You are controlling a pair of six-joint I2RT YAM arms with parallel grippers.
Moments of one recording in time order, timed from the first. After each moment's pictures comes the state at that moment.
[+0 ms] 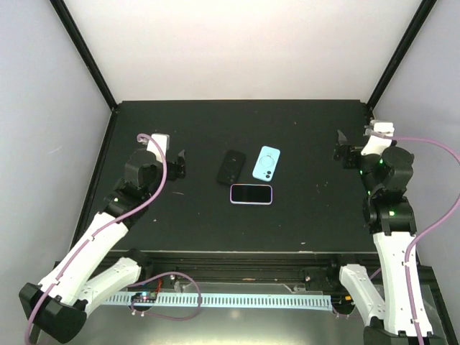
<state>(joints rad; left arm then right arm) -0.44 0.85 0.81 -0.31 -0.30 -0.13 -0.01 0.74 0.97 -0.37 -0.01 0.03</state>
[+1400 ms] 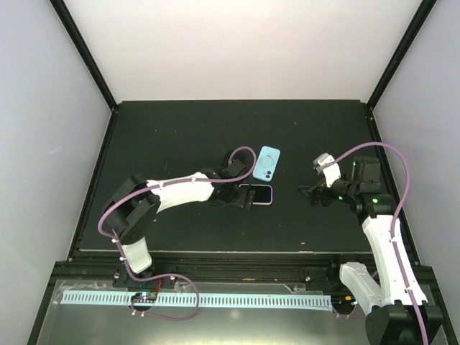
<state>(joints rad) -0.86 1.75 1.09 -0.51 -0.01 -0.62 0.00 0.85 0.77 -0.70 -0.59 -0.49</state>
